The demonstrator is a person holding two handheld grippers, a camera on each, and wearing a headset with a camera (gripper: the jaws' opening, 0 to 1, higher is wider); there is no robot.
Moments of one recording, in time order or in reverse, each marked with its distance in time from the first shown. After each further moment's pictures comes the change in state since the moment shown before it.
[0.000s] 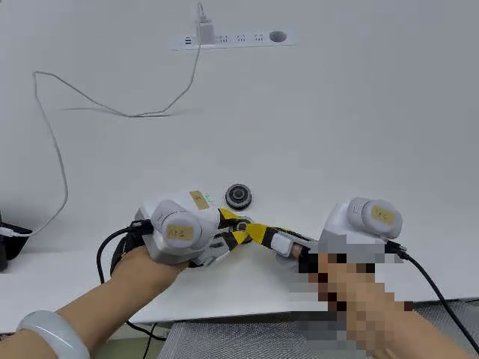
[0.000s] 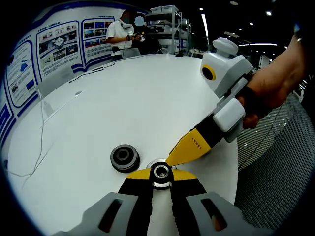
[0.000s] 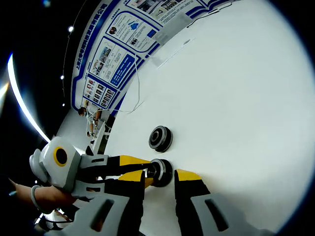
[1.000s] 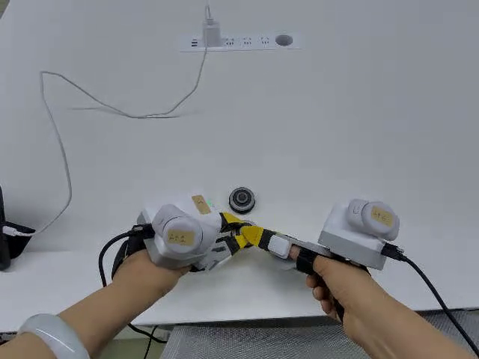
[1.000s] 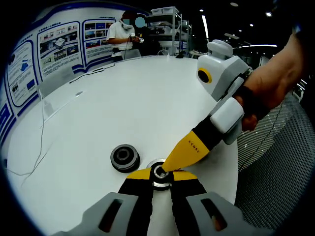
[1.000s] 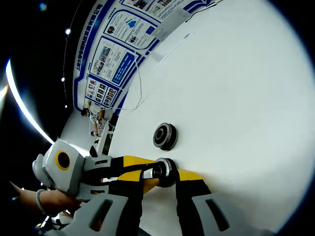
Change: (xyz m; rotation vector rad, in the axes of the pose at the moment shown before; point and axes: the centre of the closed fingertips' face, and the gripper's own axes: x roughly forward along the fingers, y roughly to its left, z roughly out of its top) left arm 0.000 0.001 0.000 -0.004 -0.012 -0.002; right arm 0.004 0.007 -0.003 0.029 0.035 0.035
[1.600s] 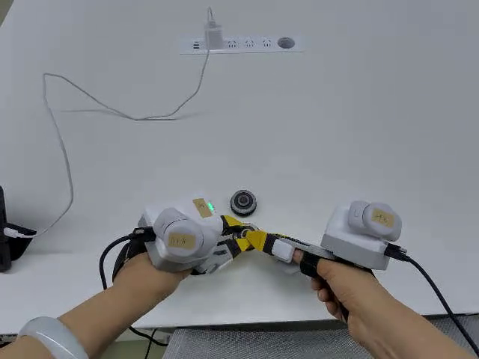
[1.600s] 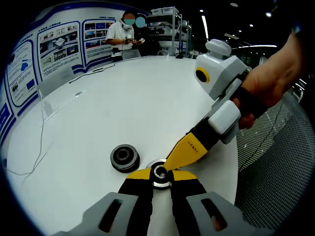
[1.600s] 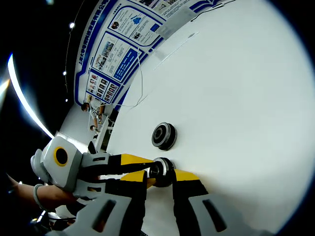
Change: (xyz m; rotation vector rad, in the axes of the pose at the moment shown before) left arm 0.000 0.000 0.000 -0.002 -0.004 -0.002; right arm 0.002 -0.003 0.000 -0.038 0.024 0.000
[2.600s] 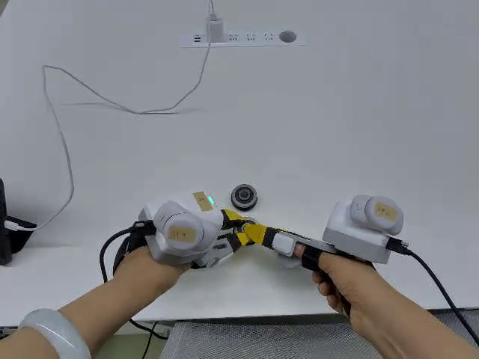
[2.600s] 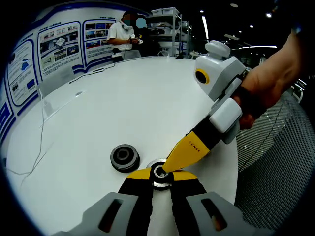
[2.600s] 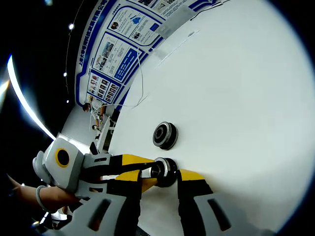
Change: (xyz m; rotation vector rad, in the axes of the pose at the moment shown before) left arm -0.001 -0.001 0.000 -0.004 -0.006 -0.002; right arm 0.002 0.001 -0.002 0.028 0.004 0.024
